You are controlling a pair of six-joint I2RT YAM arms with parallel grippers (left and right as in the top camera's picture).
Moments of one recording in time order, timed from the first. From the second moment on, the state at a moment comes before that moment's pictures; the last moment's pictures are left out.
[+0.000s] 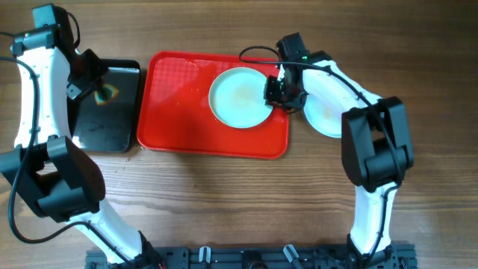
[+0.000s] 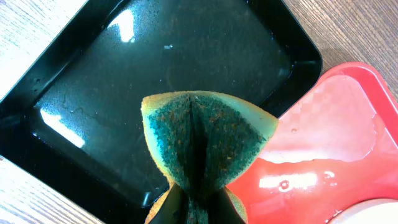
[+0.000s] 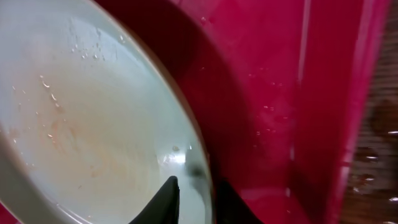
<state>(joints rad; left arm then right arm) 0.26 1.96 1.79 -1.18 0.00 -0.47 0.33 2.17 1.56 -0.76 -0.28 0.54</state>
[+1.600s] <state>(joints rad) 0.30 1.97 1.51 -0.95 -0.15 -0.47 0.02 1.85 1.47 -0.88 -0.38 0.21</state>
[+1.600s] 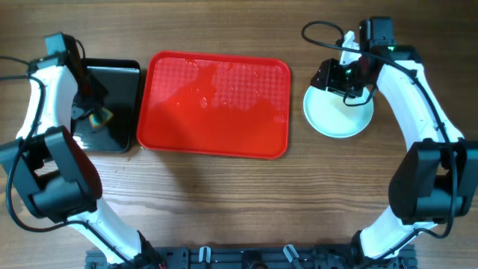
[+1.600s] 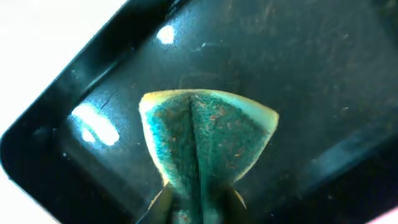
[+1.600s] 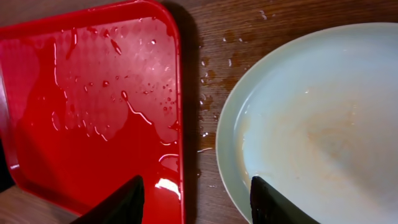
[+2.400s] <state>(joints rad) 0.30 1.67 1.80 -1.20 0.10 -0.47 0.03 1.03 1.77 -1.19 -0.26 0.57</state>
